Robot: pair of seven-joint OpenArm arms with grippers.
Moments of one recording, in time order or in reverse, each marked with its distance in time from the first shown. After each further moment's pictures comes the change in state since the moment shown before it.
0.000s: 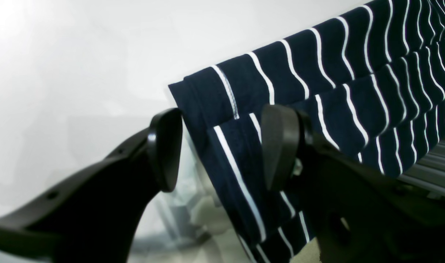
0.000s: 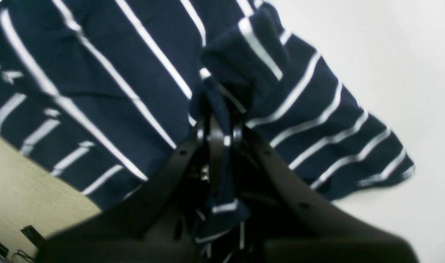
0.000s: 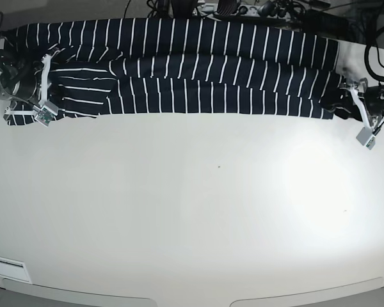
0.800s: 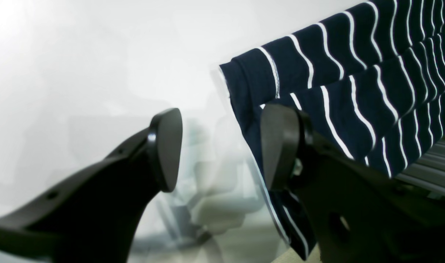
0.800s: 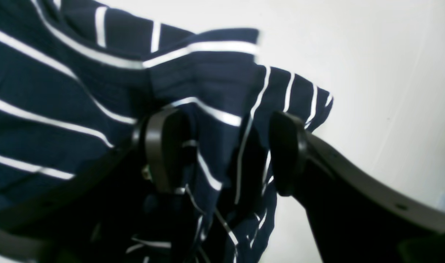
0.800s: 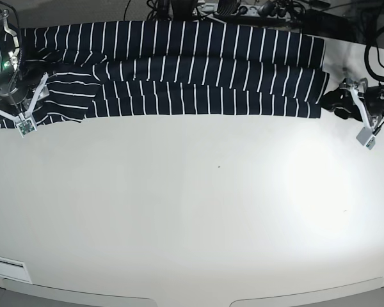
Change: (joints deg) left arm 0.0 0.0 0.0 0.0 0.1 0.0 0.0; right arm -1.7 -5.0 0.0 0.0 -23.3 -25.3 9.0
